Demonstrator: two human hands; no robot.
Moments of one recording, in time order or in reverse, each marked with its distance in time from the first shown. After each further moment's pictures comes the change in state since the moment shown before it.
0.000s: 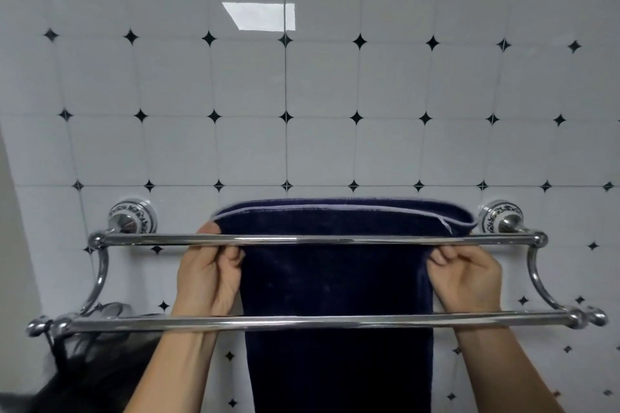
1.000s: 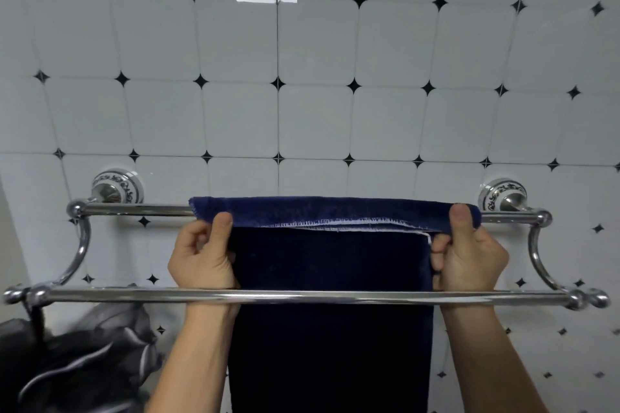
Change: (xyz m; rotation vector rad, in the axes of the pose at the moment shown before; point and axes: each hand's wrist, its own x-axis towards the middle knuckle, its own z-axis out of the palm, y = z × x) left_hand -0.026 -0.037 0.001 0.392 0.429 0.438; right_hand -0.022 0.012 0.004 -0.723 0.344 -0.378
